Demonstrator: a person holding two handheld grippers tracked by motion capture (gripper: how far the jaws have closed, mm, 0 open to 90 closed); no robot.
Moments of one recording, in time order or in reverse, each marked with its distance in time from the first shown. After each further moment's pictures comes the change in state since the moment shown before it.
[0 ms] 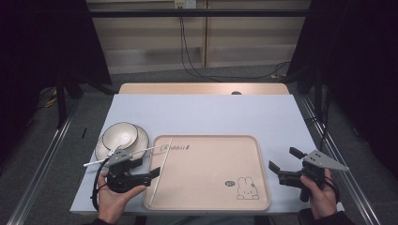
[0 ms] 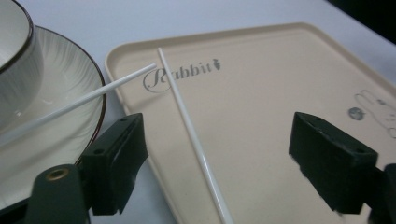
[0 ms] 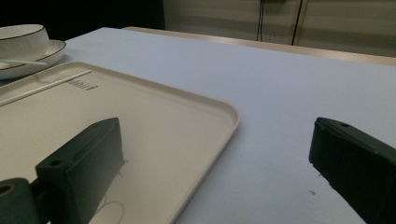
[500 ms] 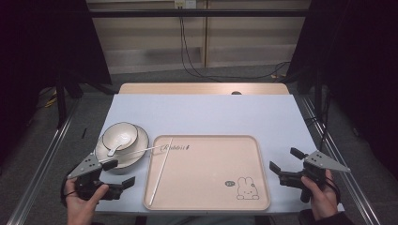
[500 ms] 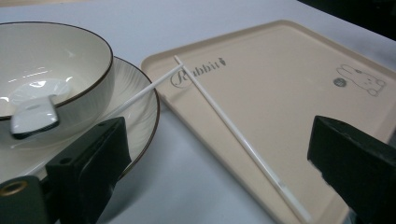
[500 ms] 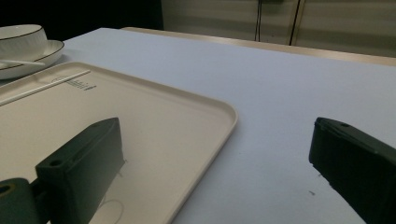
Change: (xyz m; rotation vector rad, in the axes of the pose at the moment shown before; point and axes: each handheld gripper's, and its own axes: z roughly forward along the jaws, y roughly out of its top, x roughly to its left) left arm 0.044 -0.015 -0.057 -0.046 -0.055 0.158; right arm 0.000 -0.001 -0.003 0.000 -0.005 0.002
